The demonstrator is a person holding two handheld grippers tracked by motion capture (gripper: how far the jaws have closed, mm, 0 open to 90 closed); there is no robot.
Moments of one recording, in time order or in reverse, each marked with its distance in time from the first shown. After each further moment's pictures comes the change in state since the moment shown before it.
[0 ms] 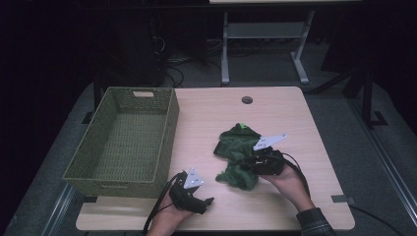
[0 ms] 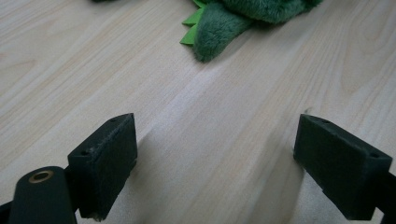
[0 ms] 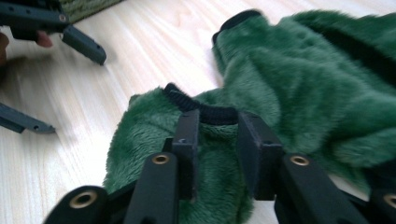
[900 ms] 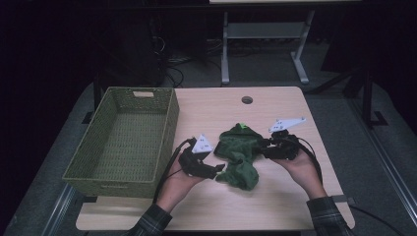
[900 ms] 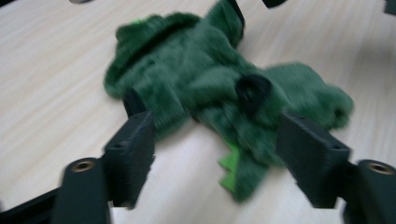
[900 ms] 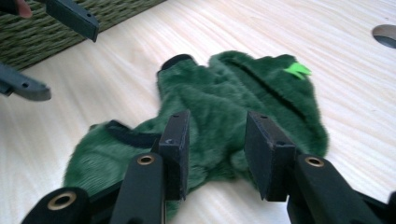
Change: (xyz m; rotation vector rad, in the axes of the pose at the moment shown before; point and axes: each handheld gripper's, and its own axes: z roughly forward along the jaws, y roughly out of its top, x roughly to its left) left arm 0.036 0.094 -0.009 -0.119 -0.023 0.049; right arm -0.032 0.023 -0.039 -0.050 -0.100 0.023
